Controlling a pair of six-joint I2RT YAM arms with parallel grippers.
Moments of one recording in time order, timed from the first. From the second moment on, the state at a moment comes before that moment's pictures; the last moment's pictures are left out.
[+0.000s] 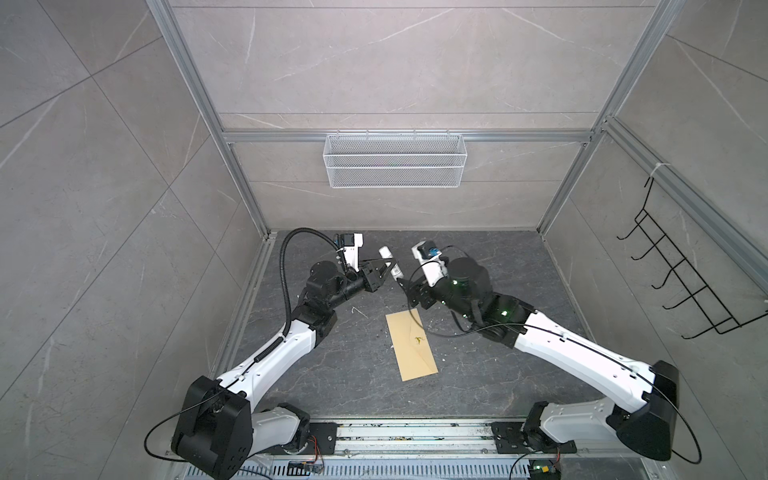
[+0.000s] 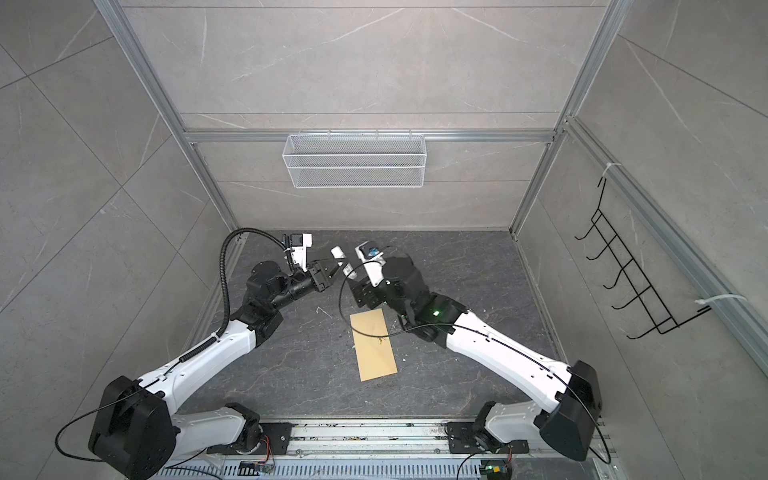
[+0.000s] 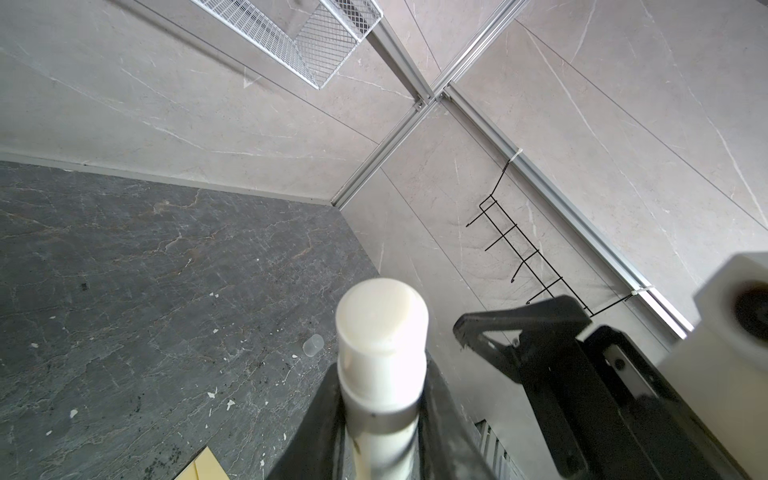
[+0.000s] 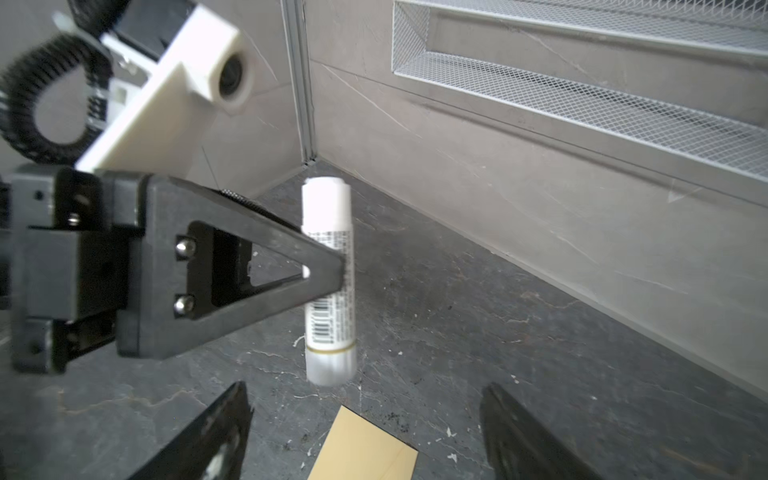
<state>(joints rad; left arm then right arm) -0.45 1.24 0.82 0.43 0.52 -0.73 0.82 1.30 1.19 -0.20 0.10 0.04</state>
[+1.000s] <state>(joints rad) -0.42 1.28 0.82 0.68 0.68 -0.89 0.57 1.45 1.02 0.37 -0.74 0.60</state>
